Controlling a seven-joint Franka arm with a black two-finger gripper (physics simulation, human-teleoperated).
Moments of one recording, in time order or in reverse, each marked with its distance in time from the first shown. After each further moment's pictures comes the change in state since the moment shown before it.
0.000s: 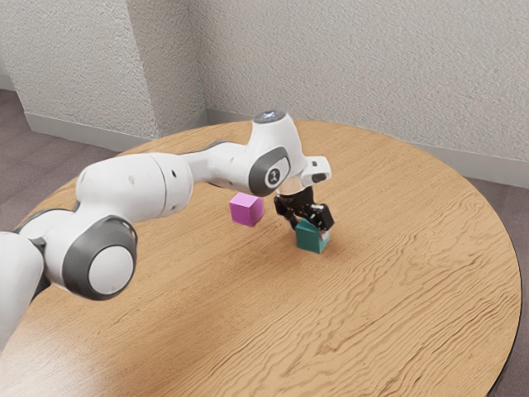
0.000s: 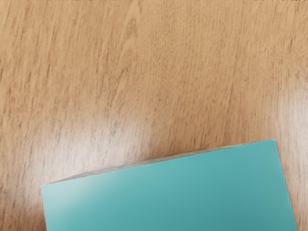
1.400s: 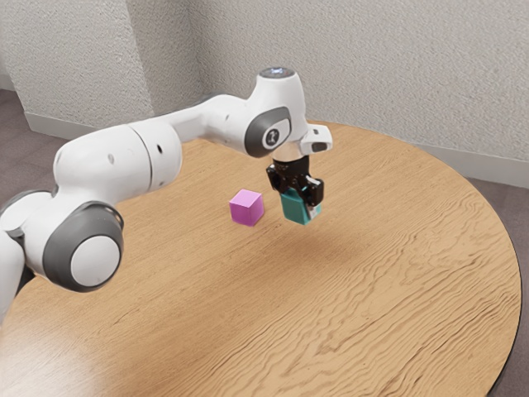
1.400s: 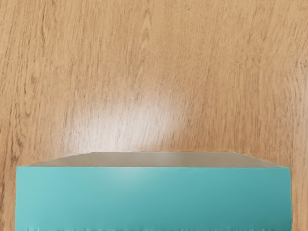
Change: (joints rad) arm -0.051 -0.154 0.048 0.004 0.074 -0.226 -0.043
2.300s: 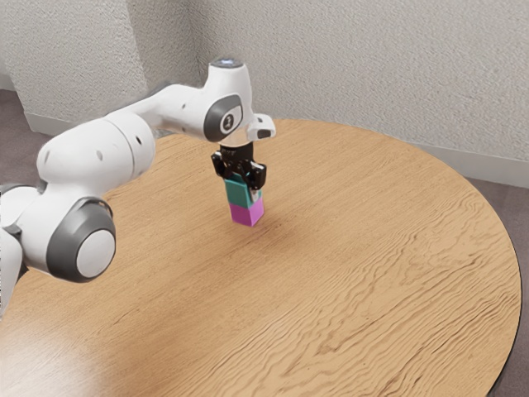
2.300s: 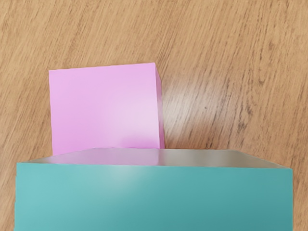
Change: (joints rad) arm 0.068 0.010 0.200 0.028 -0.077 -0.072 0.059
